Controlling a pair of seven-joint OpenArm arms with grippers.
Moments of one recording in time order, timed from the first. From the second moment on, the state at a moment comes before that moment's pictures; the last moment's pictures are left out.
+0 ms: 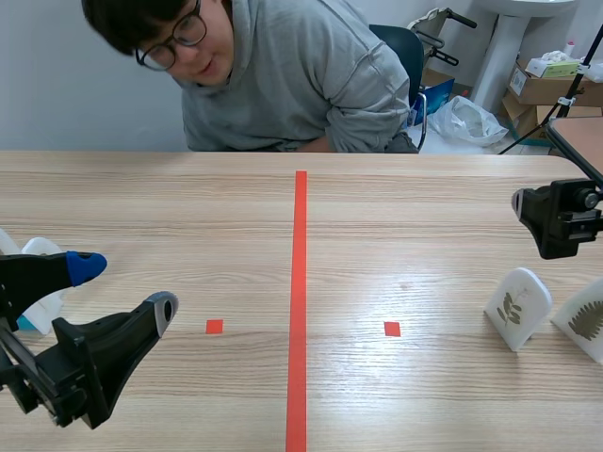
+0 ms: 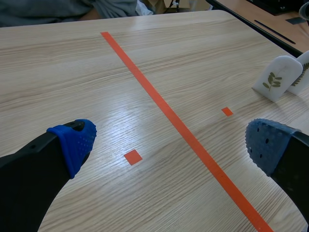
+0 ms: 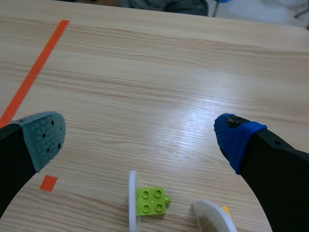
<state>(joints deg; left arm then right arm) 36.6 -33.2 0.0 104.6 -29.0 -27.8 -9.7 -13.9 23.2 20.5 97.3 27.3 28.6 -23.1</state>
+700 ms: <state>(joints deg) 36.6 -33.2 0.0 104.6 -29.0 -27.8 -9.8 -14.4 37.5 17.9 98.2 27.1 45.5 -15.1</state>
